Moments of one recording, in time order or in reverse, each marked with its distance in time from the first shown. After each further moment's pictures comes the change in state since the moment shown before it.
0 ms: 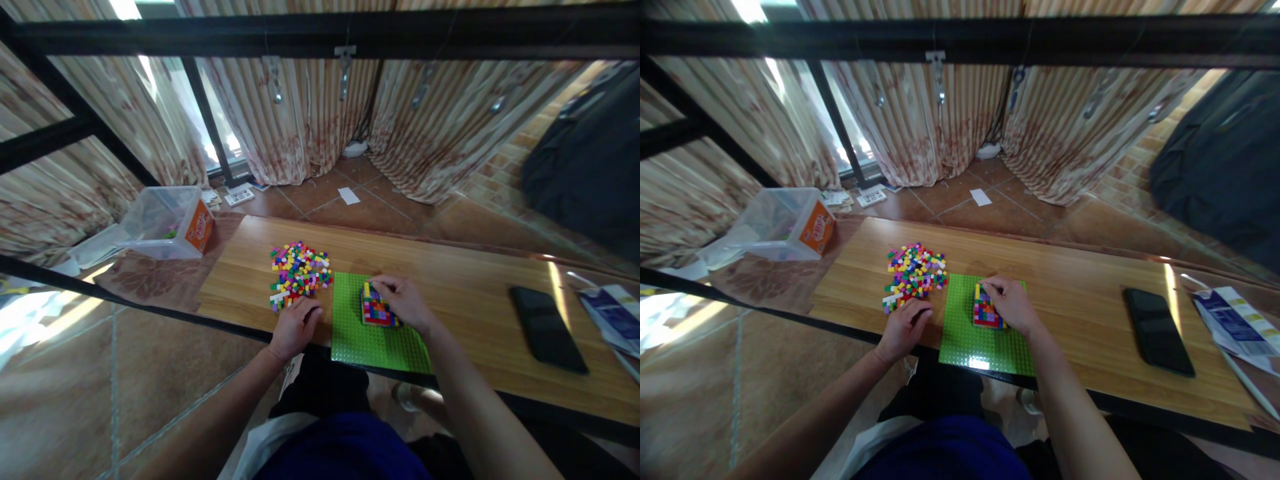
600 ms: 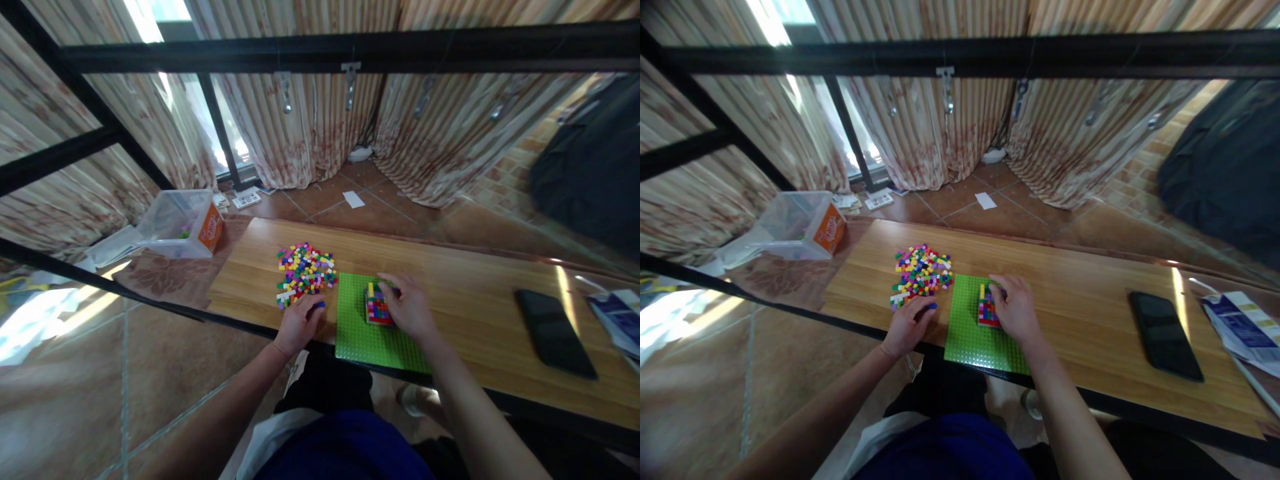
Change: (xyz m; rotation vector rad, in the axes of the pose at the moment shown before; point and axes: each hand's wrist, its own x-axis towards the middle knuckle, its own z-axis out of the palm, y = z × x) left_hand 0.001 -0.002 -0.002 -0.076 0.044 -0.004; right_hand -0.016 -0.013 0.008 -0.159 0.294 -0.142
